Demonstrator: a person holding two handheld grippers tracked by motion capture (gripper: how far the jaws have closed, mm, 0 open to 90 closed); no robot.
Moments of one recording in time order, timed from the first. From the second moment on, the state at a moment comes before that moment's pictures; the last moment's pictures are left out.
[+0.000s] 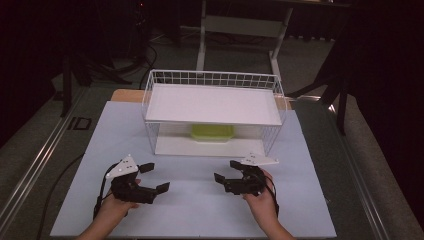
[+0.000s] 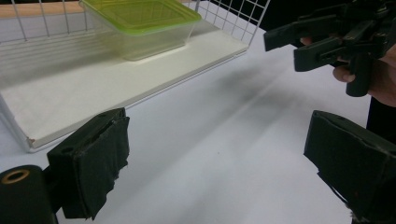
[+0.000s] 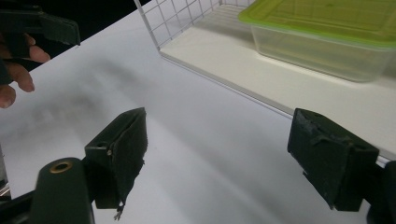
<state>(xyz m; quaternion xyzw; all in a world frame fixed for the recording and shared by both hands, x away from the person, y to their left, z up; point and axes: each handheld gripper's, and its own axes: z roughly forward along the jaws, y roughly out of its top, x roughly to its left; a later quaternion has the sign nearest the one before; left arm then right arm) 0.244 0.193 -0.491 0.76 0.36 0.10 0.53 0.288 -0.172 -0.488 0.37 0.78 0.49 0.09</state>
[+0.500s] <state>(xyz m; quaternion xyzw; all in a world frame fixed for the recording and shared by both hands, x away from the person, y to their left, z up) 0.232 0.211 -0.499 0.77 0.36 0.10 0.52 0.265 -0.218 -0.487 0.37 0.78 0.49 0.10</state>
